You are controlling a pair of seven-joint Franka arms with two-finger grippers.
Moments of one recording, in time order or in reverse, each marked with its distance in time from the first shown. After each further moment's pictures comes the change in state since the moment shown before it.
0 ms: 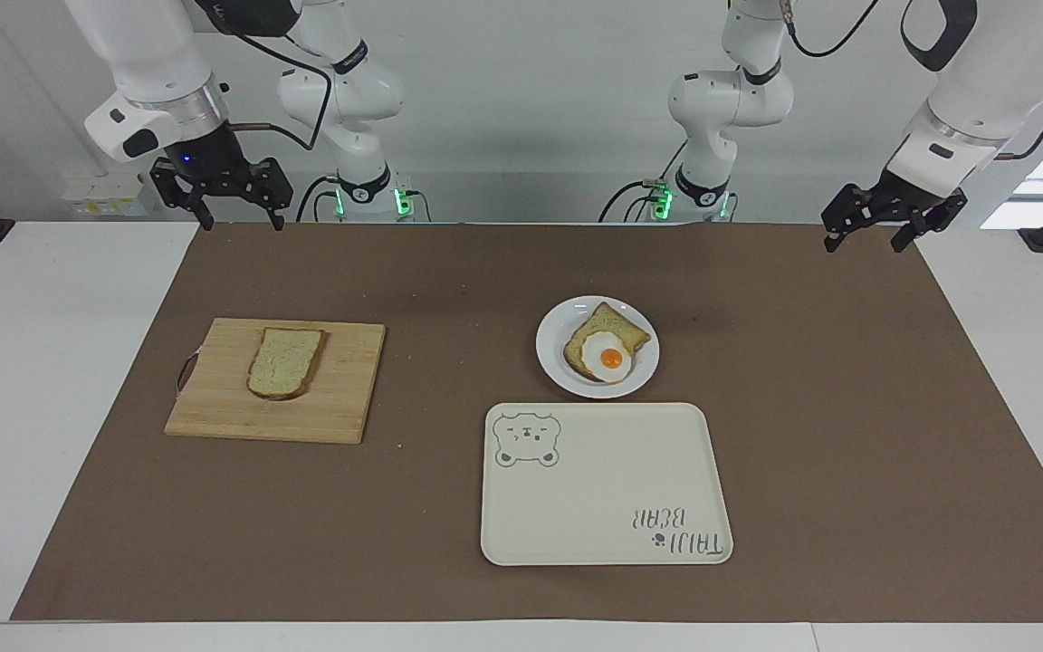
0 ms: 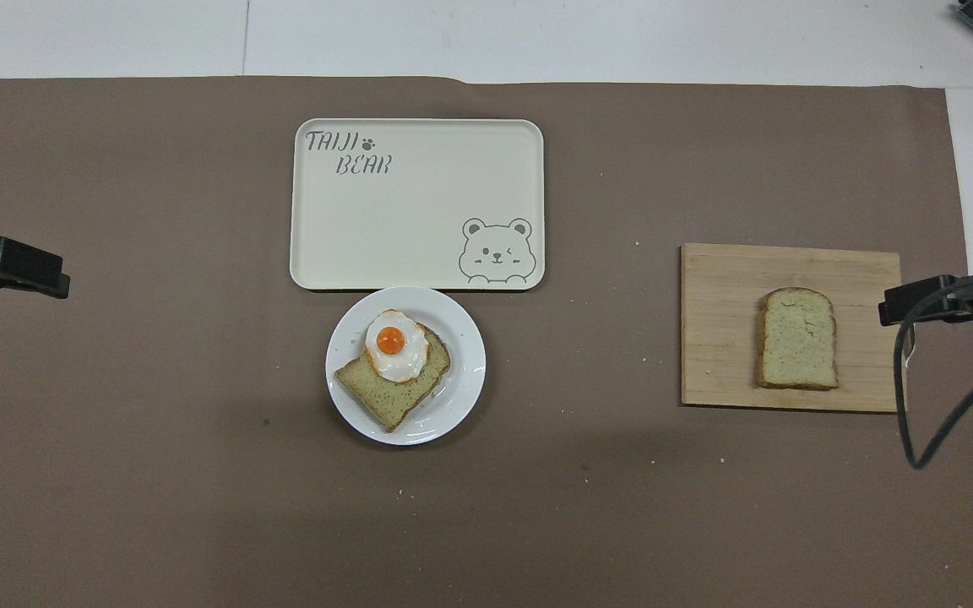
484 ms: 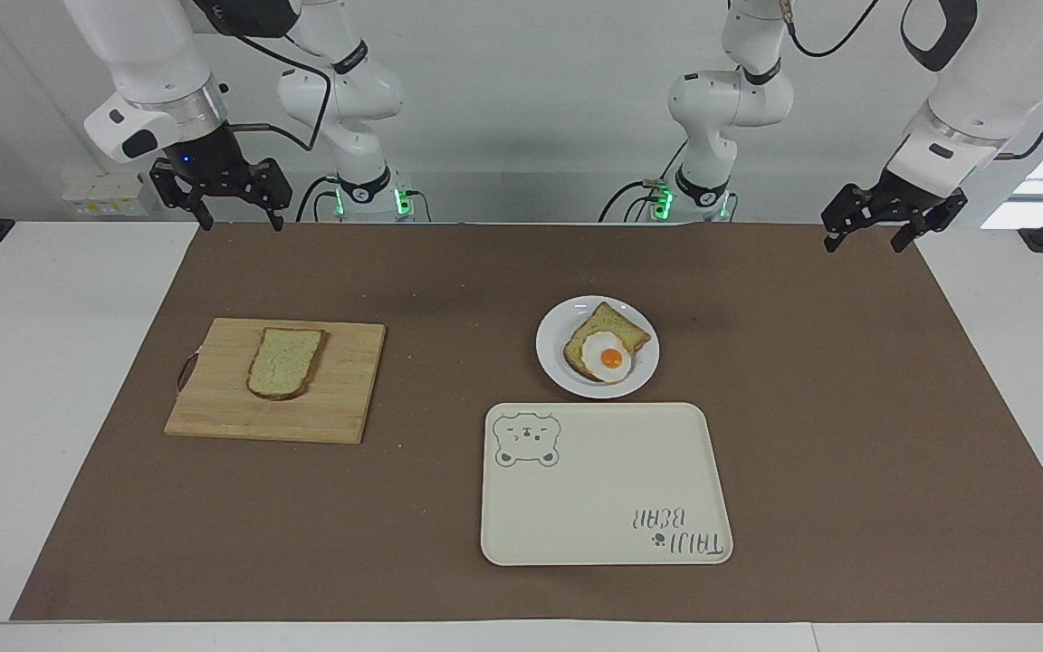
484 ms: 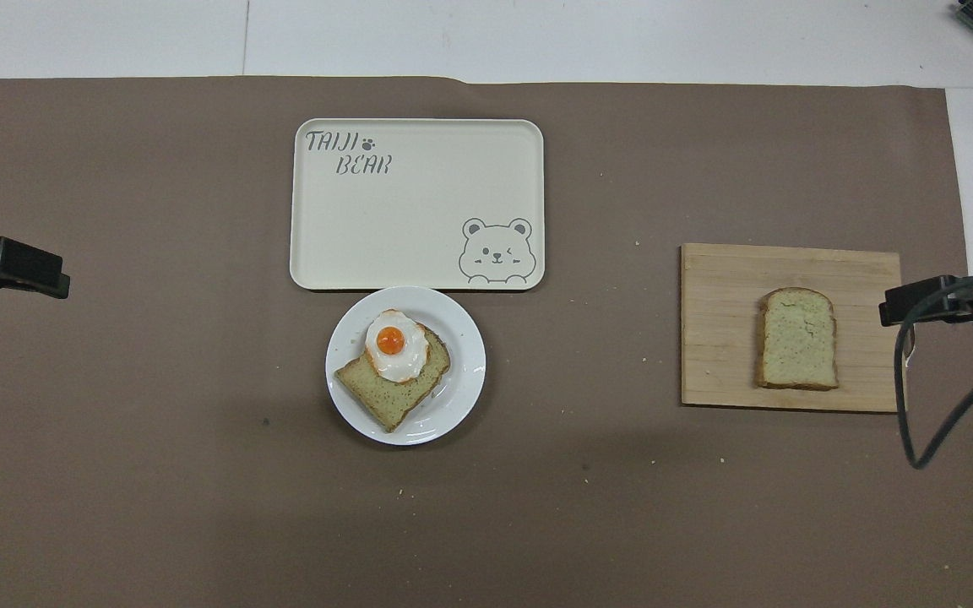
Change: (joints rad) left arm 0.000 0.000 0.000 0.000 0.000 0.000 0.000; right arm -0.002 0.000 -0.001 -0.010 0.000 0.014 0.000
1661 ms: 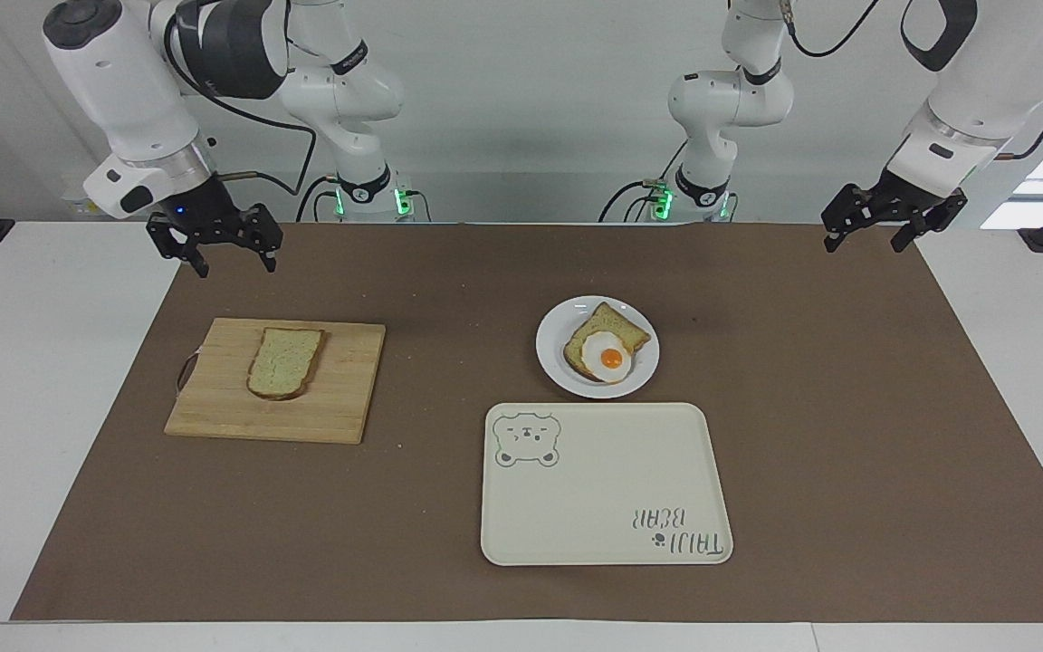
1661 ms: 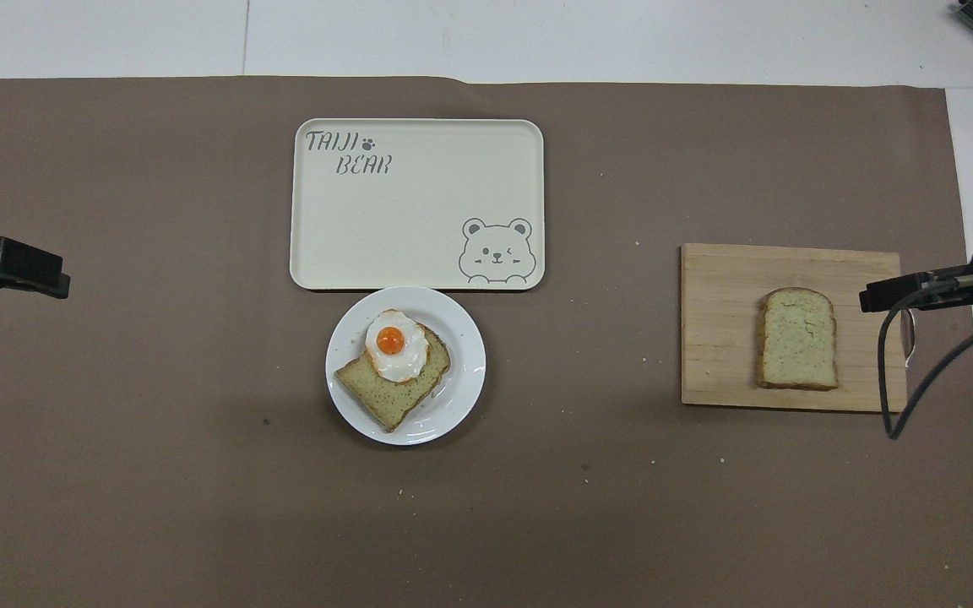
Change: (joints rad) left arm 0.000 0.000 0.000 0.000 0.000 0.000 0.000; right arm -0.055 0.014 -0.010 -0.171 0.054 0.229 -0.147
